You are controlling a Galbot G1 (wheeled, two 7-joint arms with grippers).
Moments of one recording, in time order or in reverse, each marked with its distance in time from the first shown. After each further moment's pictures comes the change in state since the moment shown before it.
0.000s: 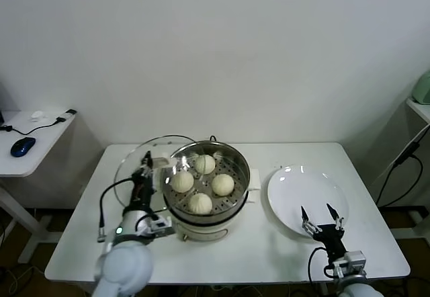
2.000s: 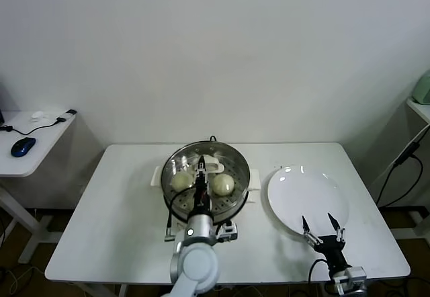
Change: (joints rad) left arm -0.095 -0.228 0.252 0.251 0.330 0.076 -0.004; right arm -0.039 0.021 0.005 -0.057 -0.025 0.120 -0.014
